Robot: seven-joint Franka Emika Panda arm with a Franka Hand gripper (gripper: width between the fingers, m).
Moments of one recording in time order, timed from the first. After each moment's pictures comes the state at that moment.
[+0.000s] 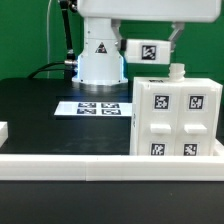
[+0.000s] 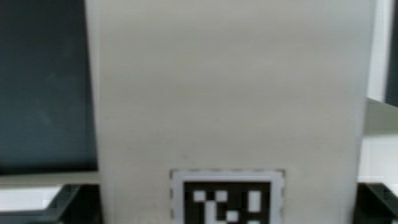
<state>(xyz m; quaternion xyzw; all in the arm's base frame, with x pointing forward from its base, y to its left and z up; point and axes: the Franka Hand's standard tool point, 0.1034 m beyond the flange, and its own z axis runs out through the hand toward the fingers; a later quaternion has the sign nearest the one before) 0.587 0.043 0.178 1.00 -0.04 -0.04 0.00</state>
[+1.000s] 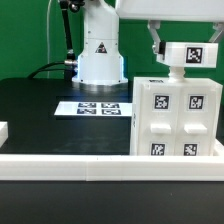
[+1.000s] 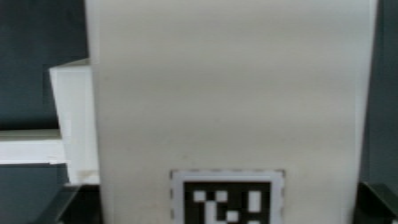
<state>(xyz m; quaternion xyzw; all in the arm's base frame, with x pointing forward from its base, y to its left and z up) 0.618 0.083 0.173 1.00 -0.02 -0.02 0.00</state>
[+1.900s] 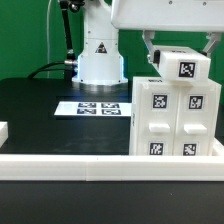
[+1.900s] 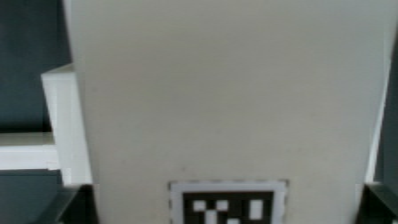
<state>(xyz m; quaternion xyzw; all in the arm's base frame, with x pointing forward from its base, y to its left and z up) 0.613 0.077 0.159 1.00 -0.02 0.00 0.00</state>
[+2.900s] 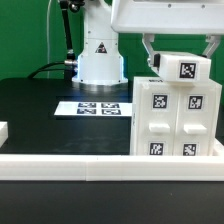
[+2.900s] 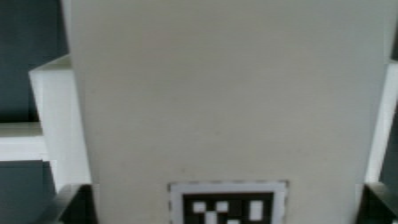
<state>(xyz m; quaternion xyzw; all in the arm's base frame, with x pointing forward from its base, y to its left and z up) 0.613 0.078 0.155 1.00 -0.02 0.03 0.00</state>
